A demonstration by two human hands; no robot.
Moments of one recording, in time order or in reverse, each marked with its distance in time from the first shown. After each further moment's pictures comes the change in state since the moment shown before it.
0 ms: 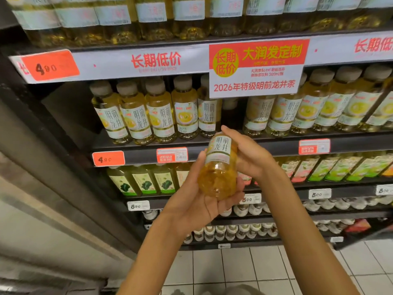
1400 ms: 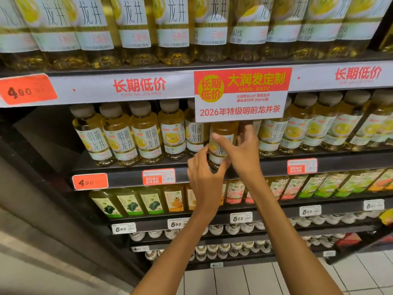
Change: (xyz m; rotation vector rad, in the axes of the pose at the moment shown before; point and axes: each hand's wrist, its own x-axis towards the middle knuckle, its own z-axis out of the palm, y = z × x) left_hand 0.120 -0.005 -0.010 1.348 0.828 1.016; right_hand 0.030 -0.014 -0.021 -0.434 0.363 -0.730
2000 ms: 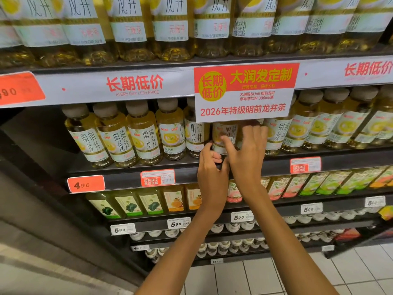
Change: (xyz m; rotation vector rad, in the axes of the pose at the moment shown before) left_hand 0.010 0.001 0.014 -0.081 -0.085 -0.089; right_hand -0.005 0.009 0.006 -0.727 0.327 -0.379
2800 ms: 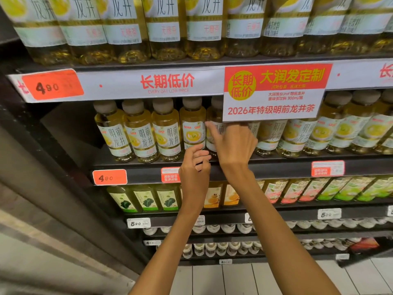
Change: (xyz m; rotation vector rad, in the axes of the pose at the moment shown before) left_hand 0.017 -0.025 -0.074 -0.200 0.048 -0.096; right_hand 0.008 -0.066 0.041 -0.183 -0.089 0.034
